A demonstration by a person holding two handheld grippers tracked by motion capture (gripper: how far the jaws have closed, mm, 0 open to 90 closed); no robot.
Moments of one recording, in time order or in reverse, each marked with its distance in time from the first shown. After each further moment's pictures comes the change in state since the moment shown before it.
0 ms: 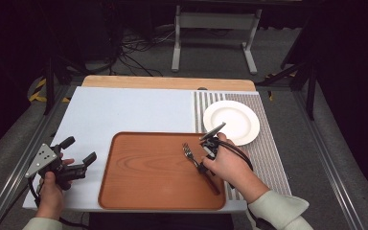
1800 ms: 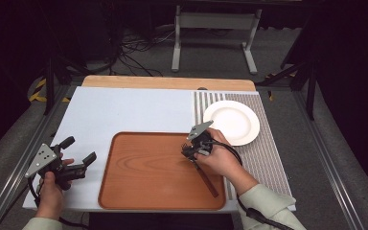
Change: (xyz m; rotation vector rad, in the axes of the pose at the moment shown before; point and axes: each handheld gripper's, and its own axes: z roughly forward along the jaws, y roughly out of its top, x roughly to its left) left arm 0.000 0.000 0.000 0.000 0.001 0.000; right arm 0.002 0.032 0.015 -0.365 0.032 -0.739
